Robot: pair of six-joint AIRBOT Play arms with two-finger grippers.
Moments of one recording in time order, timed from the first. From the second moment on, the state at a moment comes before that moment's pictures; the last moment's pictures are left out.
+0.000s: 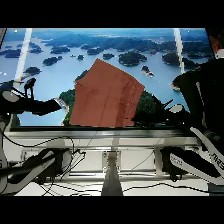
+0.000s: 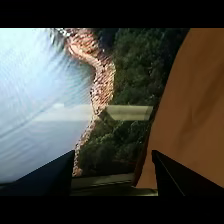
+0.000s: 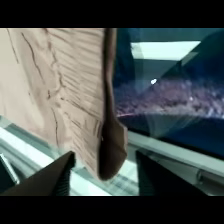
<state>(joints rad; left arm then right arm) 0.32 -1.06 0.64 1.13 -1.13 -1.22 0.10 -1.17 0.36 -0.56 0.95 1.22</state>
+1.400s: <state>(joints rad) 0.27 -1.33 0.51 1.01 -1.25 -1.09 0.20 -1.17 0.37 -0.52 0.88 1.22</state>
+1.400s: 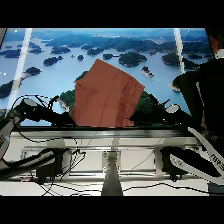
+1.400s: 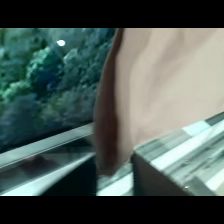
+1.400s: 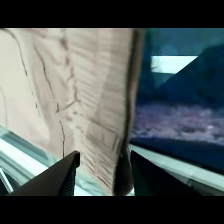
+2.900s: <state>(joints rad) 0.27 -0.13 0.97 1.01 -0.92 -1.03 0.27 -0.72 1.26 -0.60 1.15 1.19</state>
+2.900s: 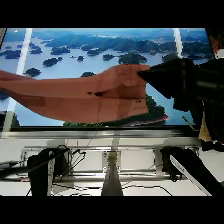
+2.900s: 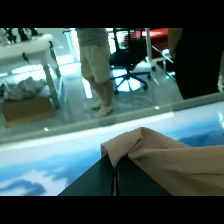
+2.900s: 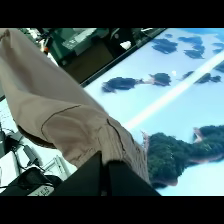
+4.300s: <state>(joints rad) -0.22 -1.04 0.60 0.83 -1.04 -1.15 -0.02 -1.21 0.88 -1.15 1.26 1.43</state>
